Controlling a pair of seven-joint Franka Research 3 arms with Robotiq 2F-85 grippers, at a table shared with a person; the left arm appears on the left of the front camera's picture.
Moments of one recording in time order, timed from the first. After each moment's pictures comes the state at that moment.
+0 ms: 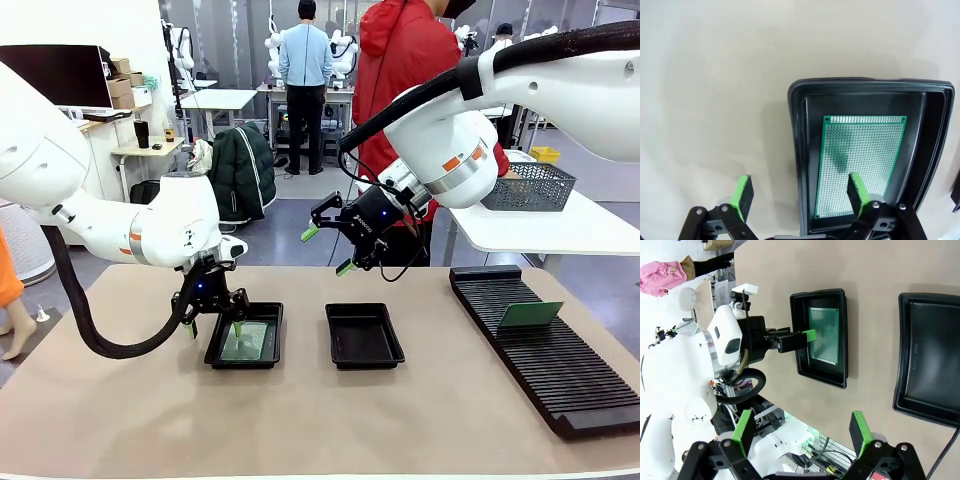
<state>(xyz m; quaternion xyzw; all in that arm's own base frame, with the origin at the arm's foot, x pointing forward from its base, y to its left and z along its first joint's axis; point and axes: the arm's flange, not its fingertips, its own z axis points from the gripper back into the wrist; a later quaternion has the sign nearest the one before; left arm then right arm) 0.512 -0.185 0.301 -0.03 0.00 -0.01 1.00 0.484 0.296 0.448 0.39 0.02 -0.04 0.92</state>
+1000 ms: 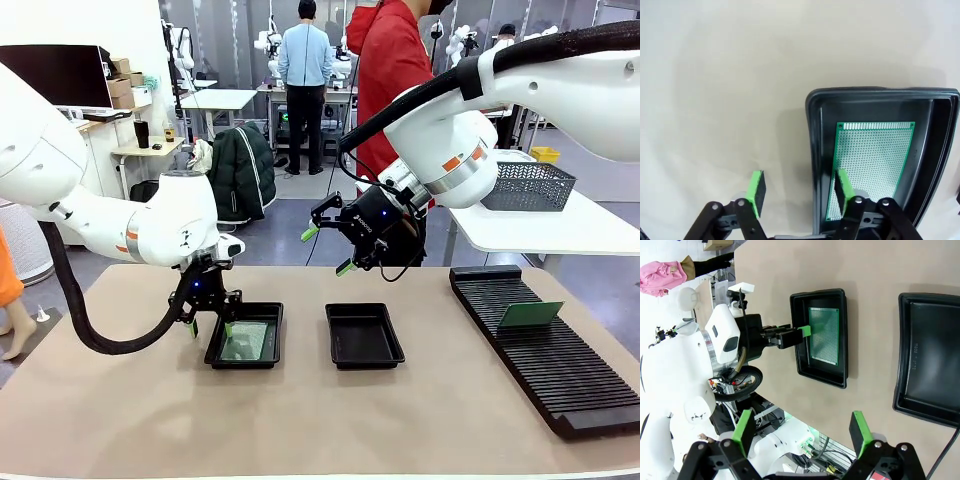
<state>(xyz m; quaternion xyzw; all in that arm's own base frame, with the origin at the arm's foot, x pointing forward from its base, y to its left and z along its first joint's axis) 0.515 -0.178 0.303 -0.01 -0.01 -0.01 1.00 0.484 0.296 0.448 0.39 0.02 -0.04 0.92</state>
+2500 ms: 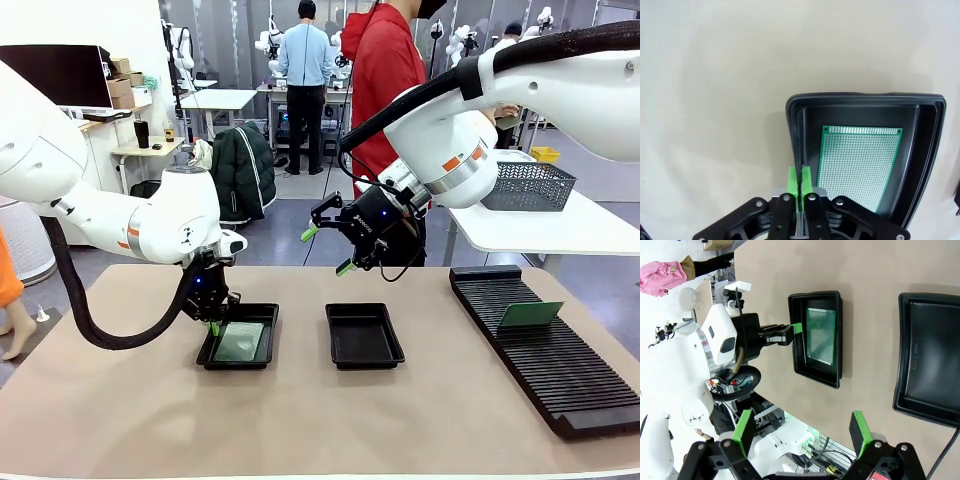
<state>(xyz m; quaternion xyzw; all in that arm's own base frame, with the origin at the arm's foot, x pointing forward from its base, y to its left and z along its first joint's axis) 0.517 -0.183 0.310 -0.01 -0.01 -0.02 1.00 0.484 0.296 0.448 0.39 0.02 -0.04 0.92</state>
